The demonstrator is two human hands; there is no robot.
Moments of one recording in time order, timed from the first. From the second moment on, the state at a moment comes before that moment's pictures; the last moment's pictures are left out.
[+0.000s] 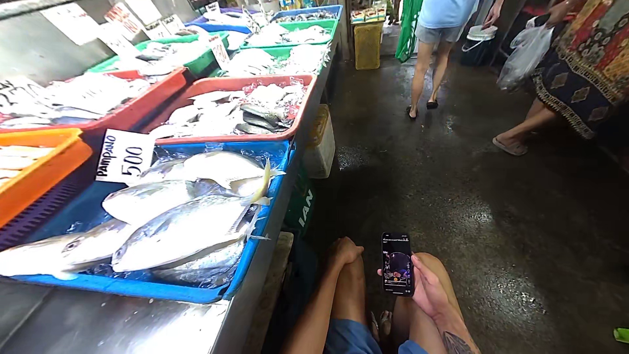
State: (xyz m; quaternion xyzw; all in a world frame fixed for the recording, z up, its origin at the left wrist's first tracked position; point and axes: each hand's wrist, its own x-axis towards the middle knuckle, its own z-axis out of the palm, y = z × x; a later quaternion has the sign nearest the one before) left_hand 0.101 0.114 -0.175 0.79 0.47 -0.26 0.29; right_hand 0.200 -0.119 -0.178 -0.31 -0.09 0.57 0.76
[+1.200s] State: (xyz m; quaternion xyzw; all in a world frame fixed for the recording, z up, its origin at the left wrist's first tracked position) left_hand 0.099 0.117 -0.175 0.80 0.46 -0.27 0.30; right_hand 0.201 -0.122 -0.178 -0.33 -0.10 0.56 0.76
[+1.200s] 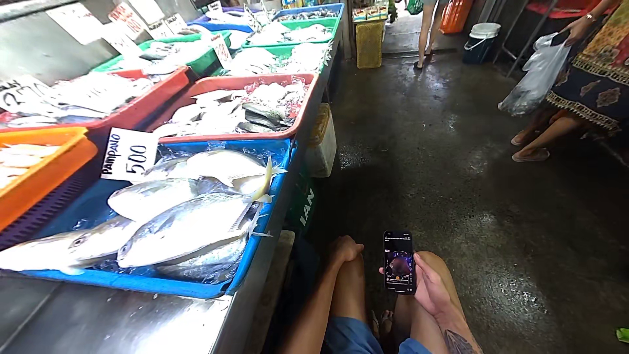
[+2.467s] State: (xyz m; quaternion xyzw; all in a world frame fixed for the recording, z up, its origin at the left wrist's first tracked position) left_hand 0.096 0.116 -0.173 0.80 0.46 -0.25 0.30; right_hand 0.201 -0.122 -0.178 -0.32 -0.08 0.56 0.76
